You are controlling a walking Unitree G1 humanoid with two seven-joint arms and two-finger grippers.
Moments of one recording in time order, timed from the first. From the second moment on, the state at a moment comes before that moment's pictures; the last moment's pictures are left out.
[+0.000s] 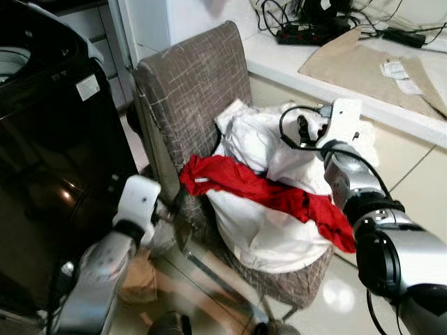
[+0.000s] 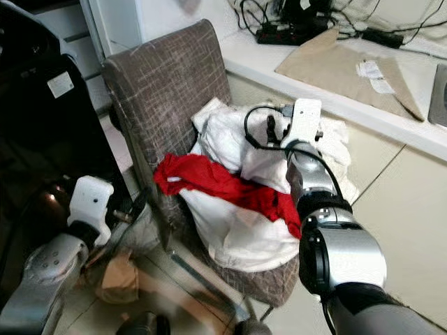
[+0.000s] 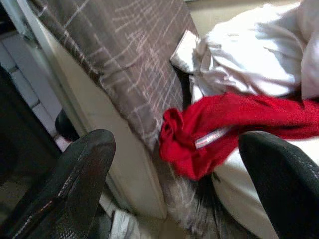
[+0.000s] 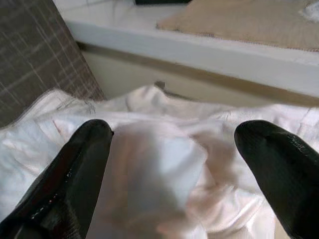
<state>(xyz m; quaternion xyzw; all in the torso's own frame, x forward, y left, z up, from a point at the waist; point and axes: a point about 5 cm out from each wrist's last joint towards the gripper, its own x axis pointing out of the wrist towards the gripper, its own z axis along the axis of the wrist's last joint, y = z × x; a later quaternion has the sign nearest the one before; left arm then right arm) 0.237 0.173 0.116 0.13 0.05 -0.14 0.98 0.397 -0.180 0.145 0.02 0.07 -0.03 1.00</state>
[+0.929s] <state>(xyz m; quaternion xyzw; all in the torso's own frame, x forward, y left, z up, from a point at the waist) 0.218 0.181 0.127 0.13 0.07 -0.11 0.98 0.381 -0.175 0.105 0.03 0.16 -0.04 0.99</state>
